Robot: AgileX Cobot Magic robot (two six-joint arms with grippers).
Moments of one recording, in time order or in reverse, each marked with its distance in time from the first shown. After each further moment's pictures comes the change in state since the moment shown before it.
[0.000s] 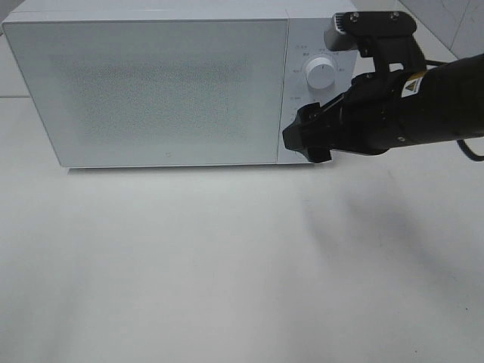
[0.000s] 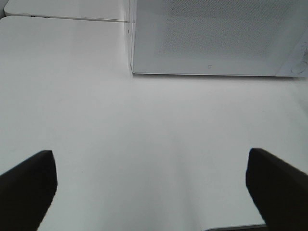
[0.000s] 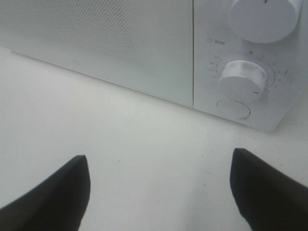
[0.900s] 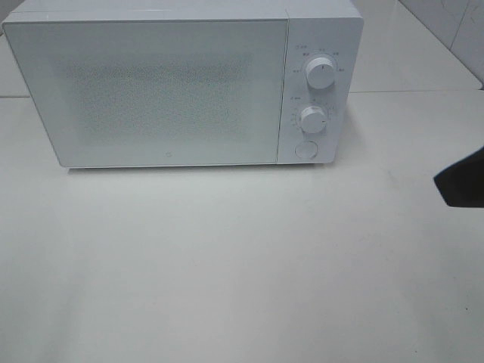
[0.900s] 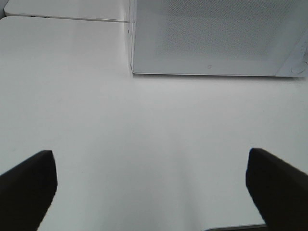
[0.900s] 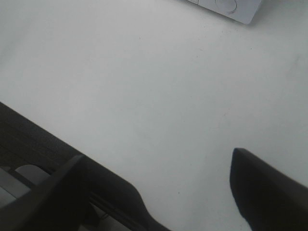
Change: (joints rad) left arm 0.000 0.000 0.000 0.000 0.000 0.000; right arm 0.000 -0.558 -0.100 -0.144 0.896 0.091
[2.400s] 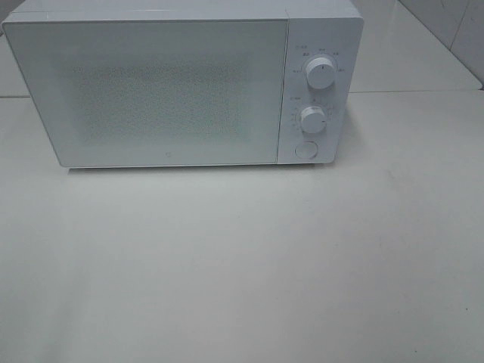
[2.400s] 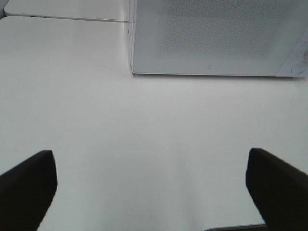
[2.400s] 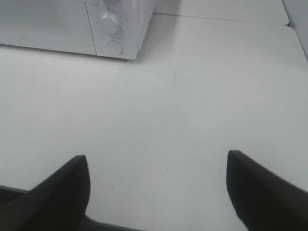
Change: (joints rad) left arm 0.000 0.000 0.000 0.000 0.000 0.000; right arm -0.349 -0.873 0.261 -0.077 0.192 0.000
